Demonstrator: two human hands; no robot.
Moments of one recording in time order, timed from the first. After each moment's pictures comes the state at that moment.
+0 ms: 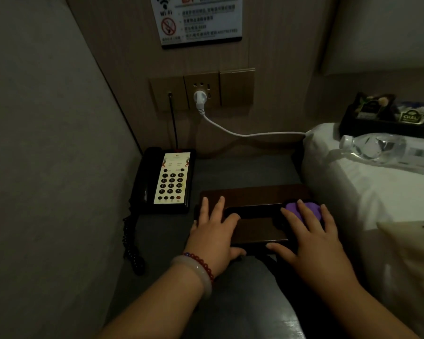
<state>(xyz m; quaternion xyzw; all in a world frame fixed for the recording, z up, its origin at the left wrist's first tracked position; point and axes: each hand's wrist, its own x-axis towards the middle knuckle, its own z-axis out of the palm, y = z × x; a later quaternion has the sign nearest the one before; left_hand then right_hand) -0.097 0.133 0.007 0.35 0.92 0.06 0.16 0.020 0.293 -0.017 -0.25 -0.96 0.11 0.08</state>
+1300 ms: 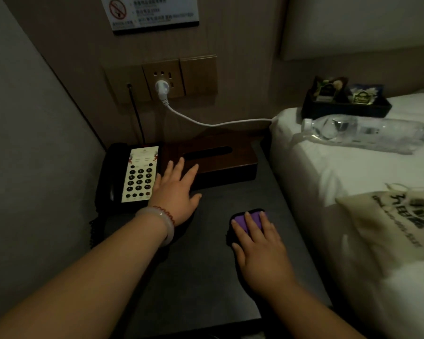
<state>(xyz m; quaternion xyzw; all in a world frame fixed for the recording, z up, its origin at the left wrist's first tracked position) -0.158 0.152 0.009 0.35 0.94 0.04 0.04 0.029 0.257 -0.072 -0.23 -0.96 0.11 0.06</state>
